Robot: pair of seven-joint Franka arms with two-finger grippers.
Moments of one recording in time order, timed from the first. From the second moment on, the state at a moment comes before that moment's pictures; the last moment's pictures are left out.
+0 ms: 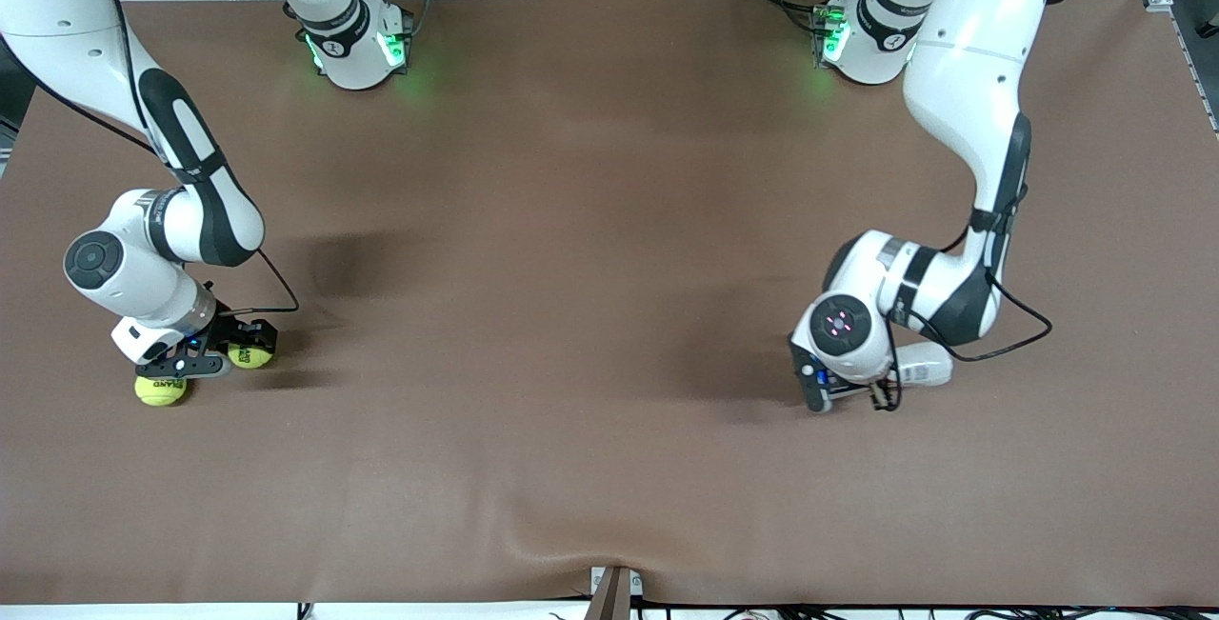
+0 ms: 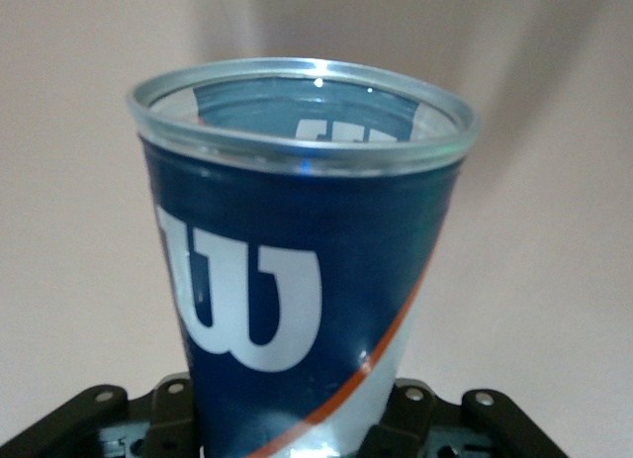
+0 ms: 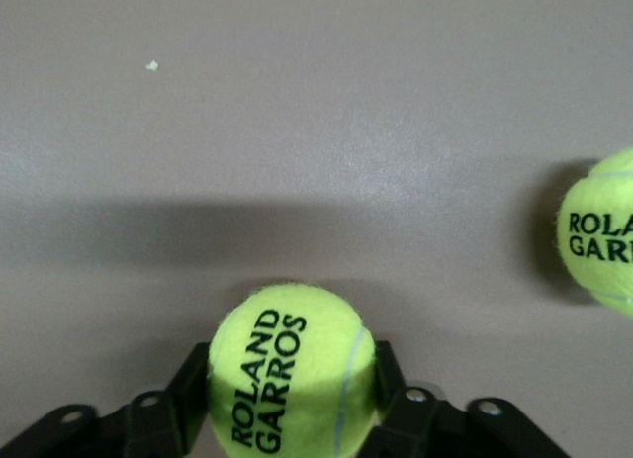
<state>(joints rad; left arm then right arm) -0.35 0.73 -0.01 -1.47 0.47 2.04 0.79 -0.24 0.53 0.08 -2.01 -0.12 2.63 -0.14</state>
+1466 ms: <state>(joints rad) -0.65 0.85 -0.20 -1.41 -0.31 3.08 0.45 -0.20 0.11 0.16 -1.57 -0.04 1.56 -0.07</state>
